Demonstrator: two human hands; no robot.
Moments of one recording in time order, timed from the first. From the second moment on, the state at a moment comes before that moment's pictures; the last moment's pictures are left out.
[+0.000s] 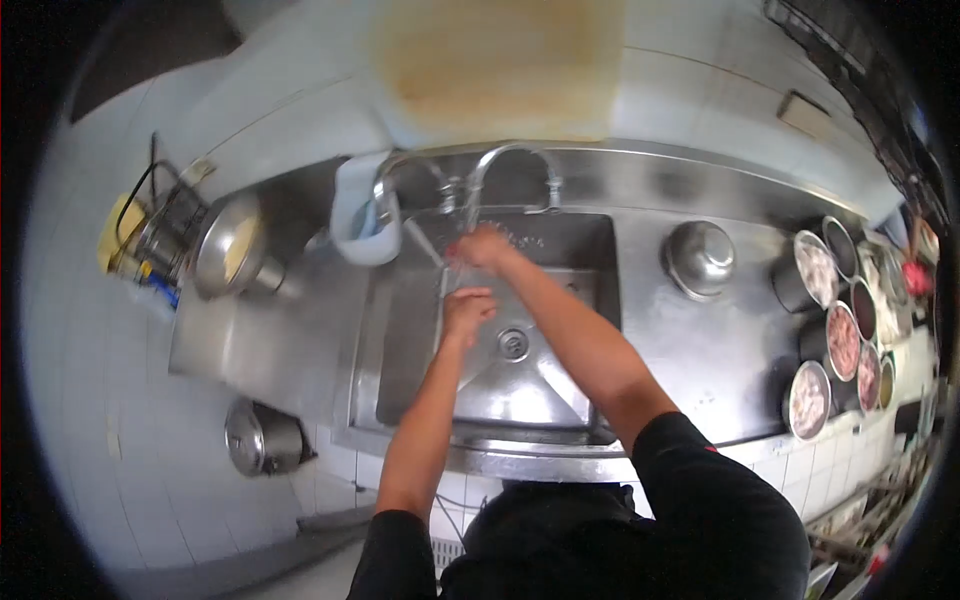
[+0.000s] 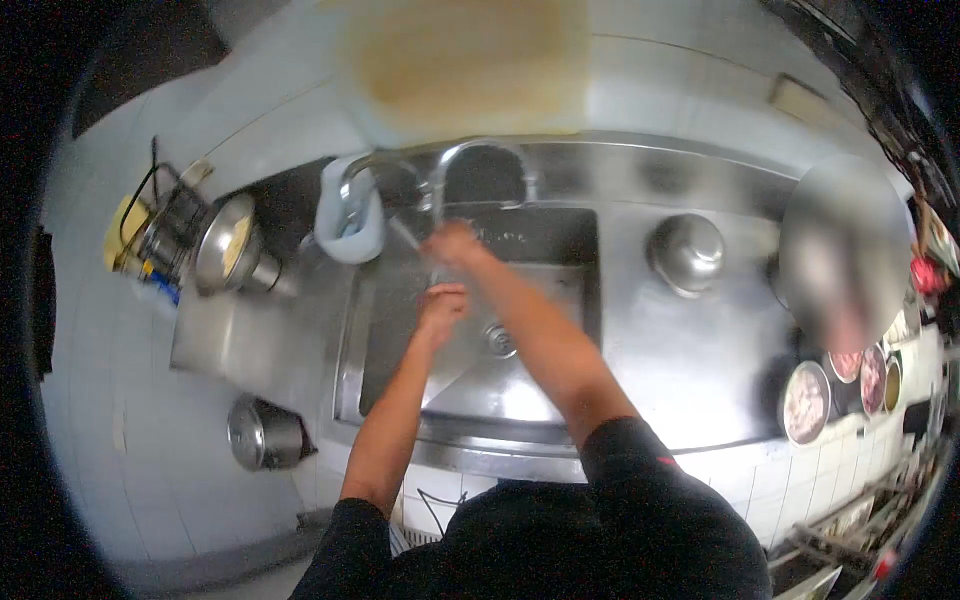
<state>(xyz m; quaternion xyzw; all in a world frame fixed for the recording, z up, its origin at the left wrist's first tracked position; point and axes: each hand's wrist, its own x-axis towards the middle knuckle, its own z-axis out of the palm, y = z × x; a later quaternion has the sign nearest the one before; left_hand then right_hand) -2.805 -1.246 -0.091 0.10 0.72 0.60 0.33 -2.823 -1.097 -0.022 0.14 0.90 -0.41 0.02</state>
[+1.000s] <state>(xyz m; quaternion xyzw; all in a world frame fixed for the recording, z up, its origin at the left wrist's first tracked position) -2.770 -1.277 -0.087 0.32 0.82 0.36 0.32 -2.701 -0.974 -0.056 0.40 0.83 -0.30 -0.22</state>
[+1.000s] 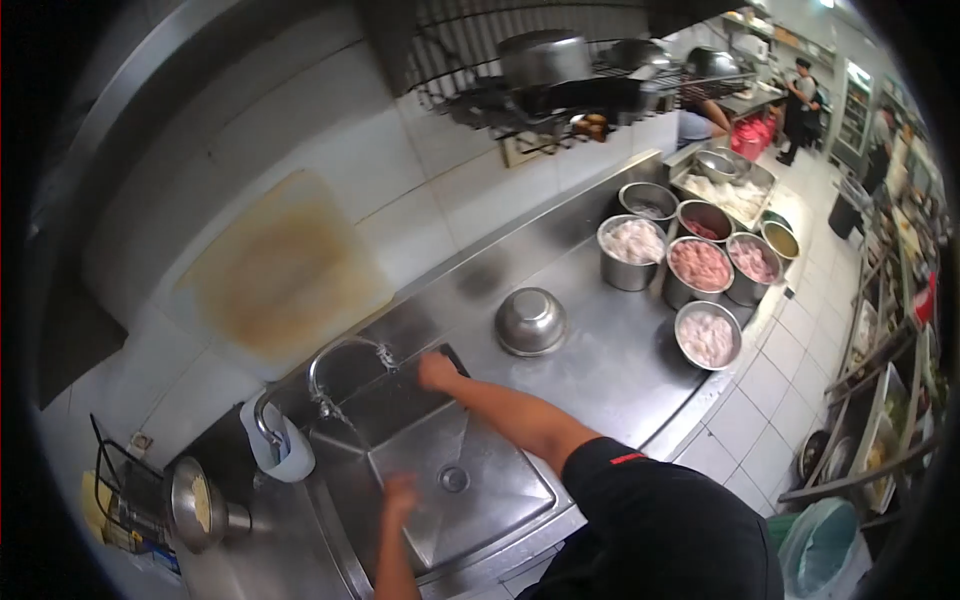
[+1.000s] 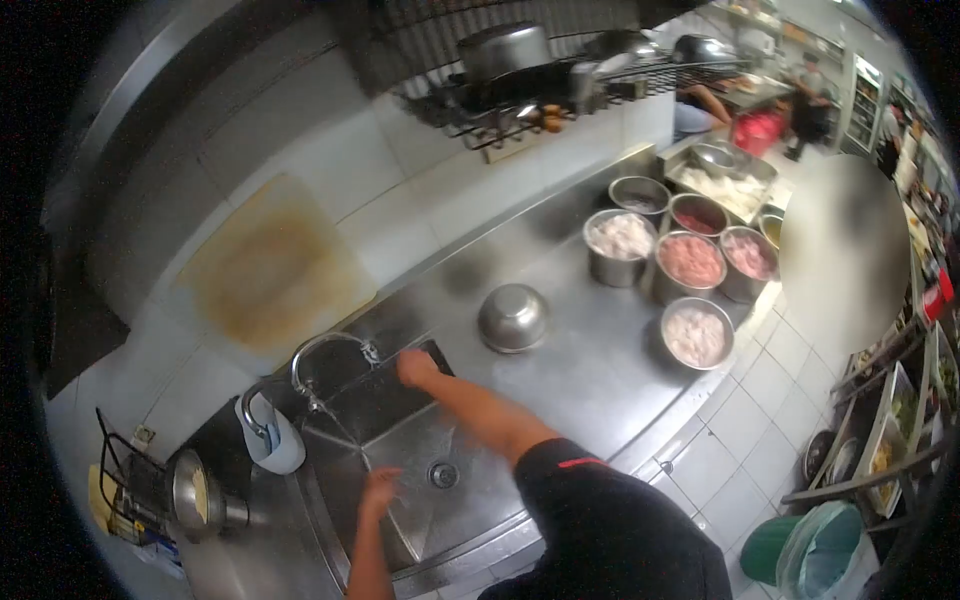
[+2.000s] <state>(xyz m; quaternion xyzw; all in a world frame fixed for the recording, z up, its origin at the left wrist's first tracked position) -2.209 -1.232 0.010 0.50 0.57 0.46 0.46 -1.720 -1.475 -0.502 0.66 0.58 -0.47 0.10</state>
